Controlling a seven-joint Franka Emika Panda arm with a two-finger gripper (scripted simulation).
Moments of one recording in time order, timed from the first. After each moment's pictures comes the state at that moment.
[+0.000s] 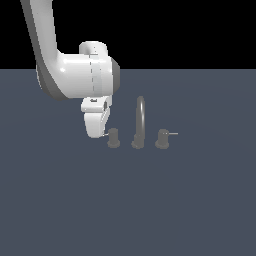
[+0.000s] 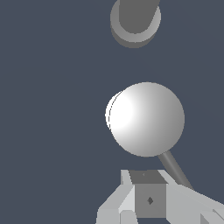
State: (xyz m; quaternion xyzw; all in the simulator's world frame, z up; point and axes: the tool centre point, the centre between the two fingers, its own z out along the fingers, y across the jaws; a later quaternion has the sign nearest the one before) arm 0.031 0.099 0.063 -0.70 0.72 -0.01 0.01
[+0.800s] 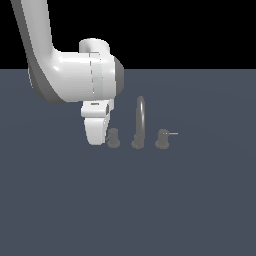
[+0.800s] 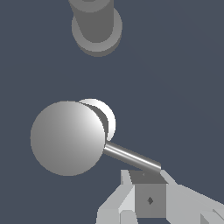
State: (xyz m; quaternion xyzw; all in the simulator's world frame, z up) arm -0.010 0.090 0.063 -0.71 0.71 0.00 0.01
